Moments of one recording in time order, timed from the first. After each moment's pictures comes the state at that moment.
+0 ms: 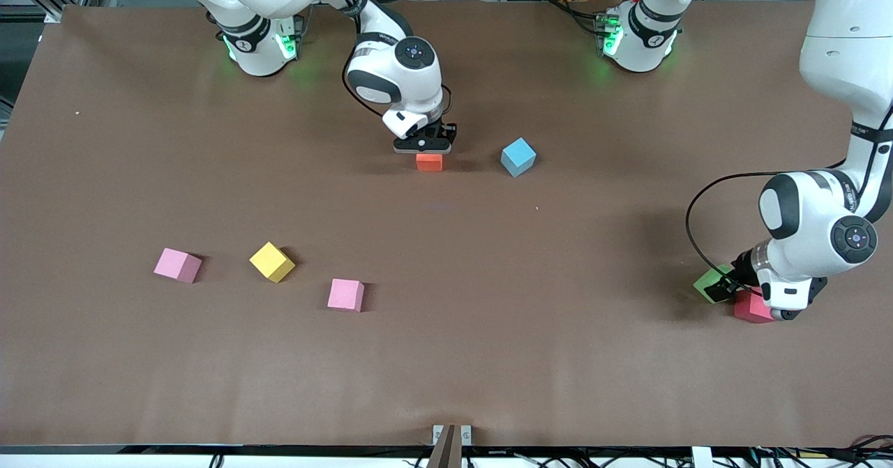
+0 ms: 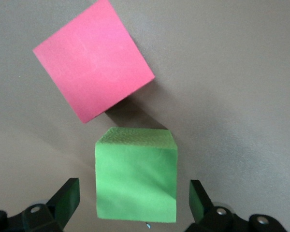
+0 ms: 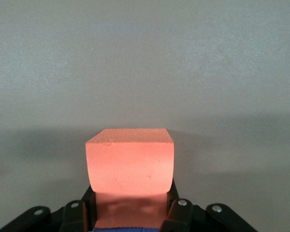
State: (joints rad) left arm 0.22 0.64 -0.13 -1.72 0.10 2.34 -0.65; right arm 0.31 0.53 0.65 -2.11 -0.53 2.49 1.37
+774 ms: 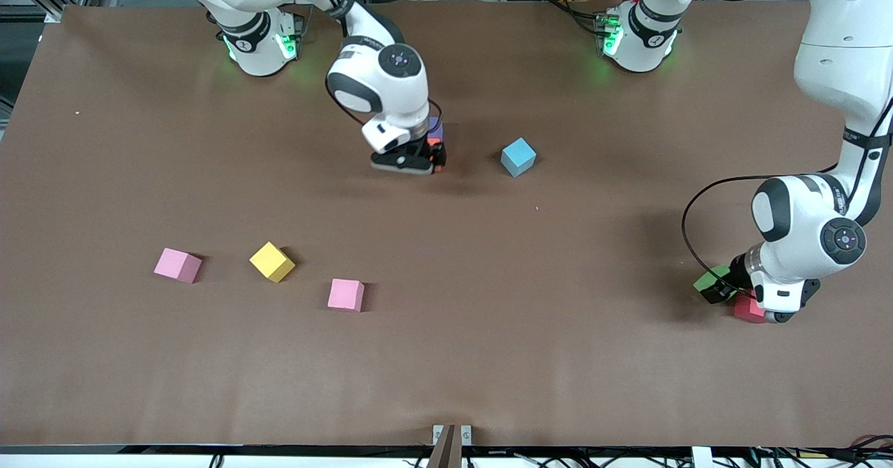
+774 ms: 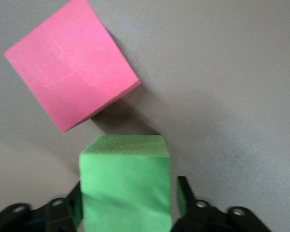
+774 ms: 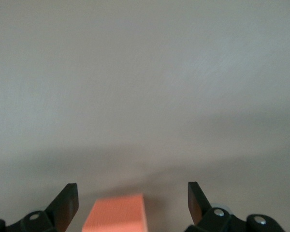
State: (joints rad) left arm 0.21 0.66 -0.13 -1.72 0.11 2.39 -0.63; right arm 0.20 0.46 0.64 -1.99 -0.53 2.33 1.36
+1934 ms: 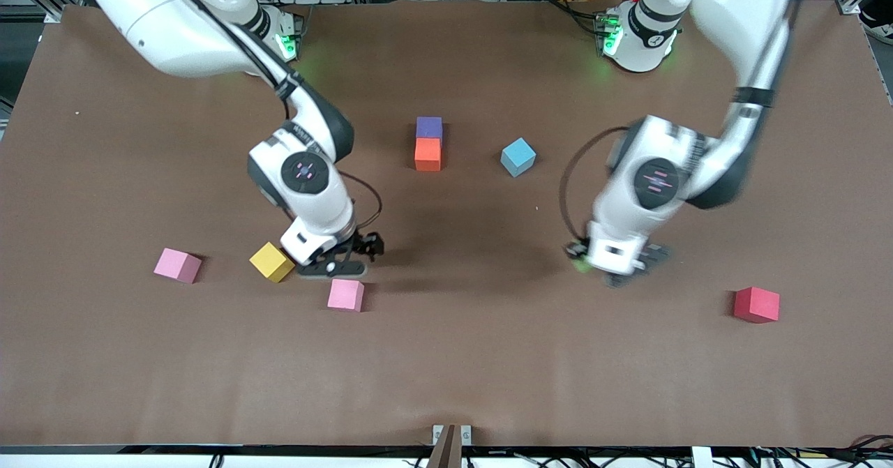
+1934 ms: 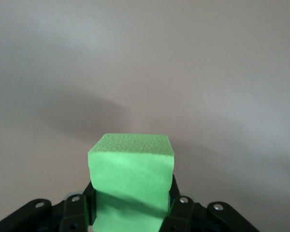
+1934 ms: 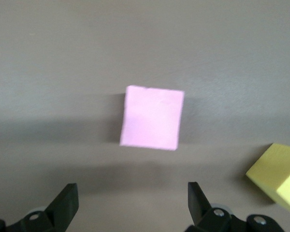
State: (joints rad) left arm -0.27 0.47 -0.25 -1.71 0.12 2.15 -1.02; right arm 0.02 0.68 0.52 -1.63 -0.52 2.26 0.76
